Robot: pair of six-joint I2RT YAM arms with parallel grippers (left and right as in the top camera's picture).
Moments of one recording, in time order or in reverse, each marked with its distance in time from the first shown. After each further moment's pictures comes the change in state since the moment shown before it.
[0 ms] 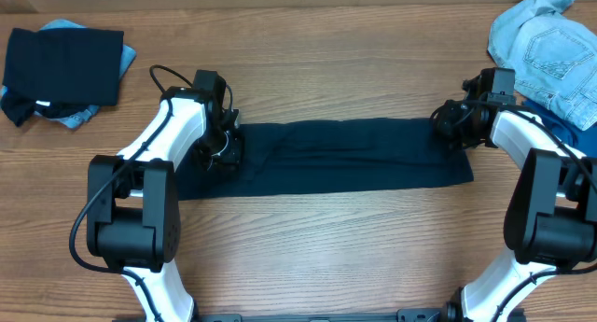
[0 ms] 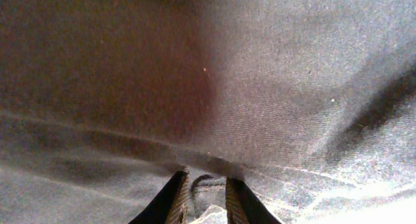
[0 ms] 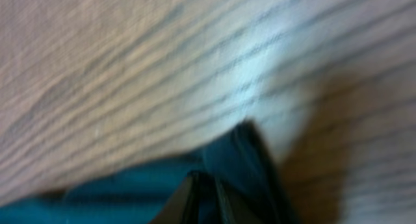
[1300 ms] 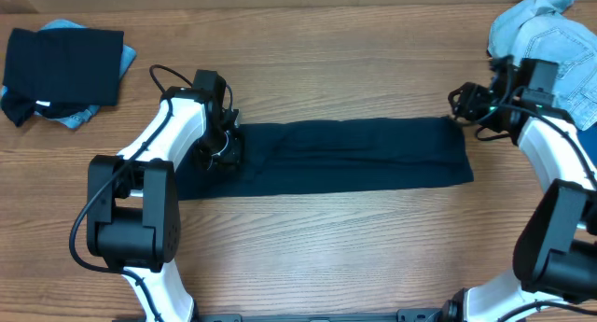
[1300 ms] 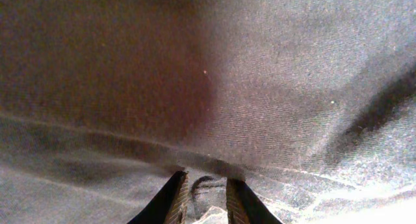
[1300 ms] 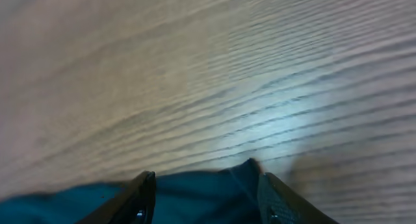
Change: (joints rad) left arm 0.000 0.000 0.000 0.003 -0.001 0.000; right arm -0.081 -0.158 0.000 0.022 -0.116 -0.200
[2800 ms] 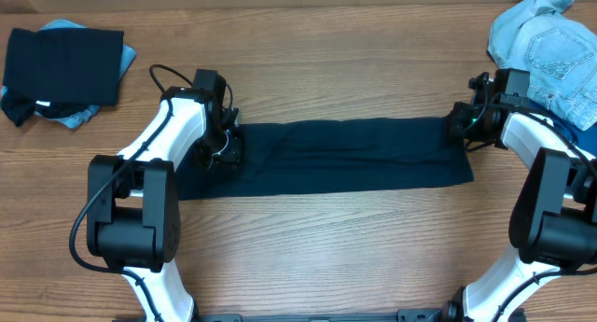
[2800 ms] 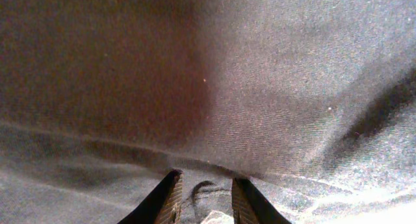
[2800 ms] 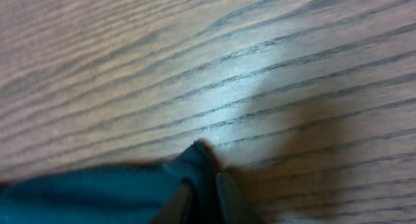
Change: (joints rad) left arm 0.000 0.000 0.000 0.011 0.000 0.000; right arm 0.024 0.161 0.001 -0.002 0.124 -0.030
